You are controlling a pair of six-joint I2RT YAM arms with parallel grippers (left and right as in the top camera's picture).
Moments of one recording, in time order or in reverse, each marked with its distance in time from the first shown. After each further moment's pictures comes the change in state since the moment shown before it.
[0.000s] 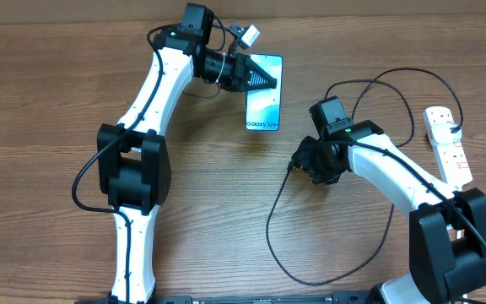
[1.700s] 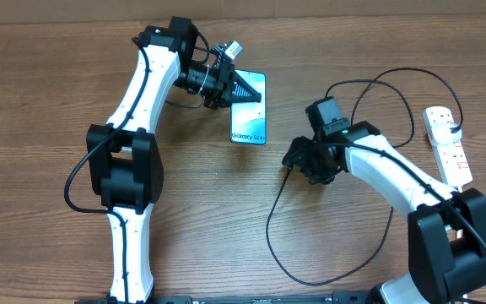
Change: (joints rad) left arm 0.046 -0.007 0.000 -0.367 0.020 0.003; right arm 0.010 0.000 0.000 0.026 -0.055 -0.058
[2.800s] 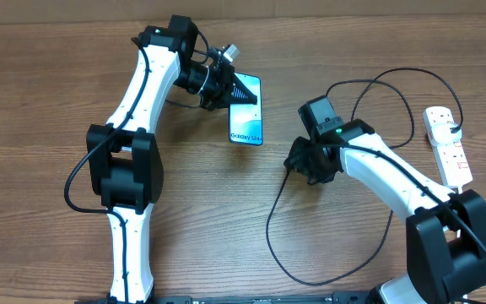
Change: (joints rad) left arm 0.000 0.000 0.000 0.037 -0.123 -0.112; right arm 0.050 0.000 0.021 -0.045 0.103 0.023
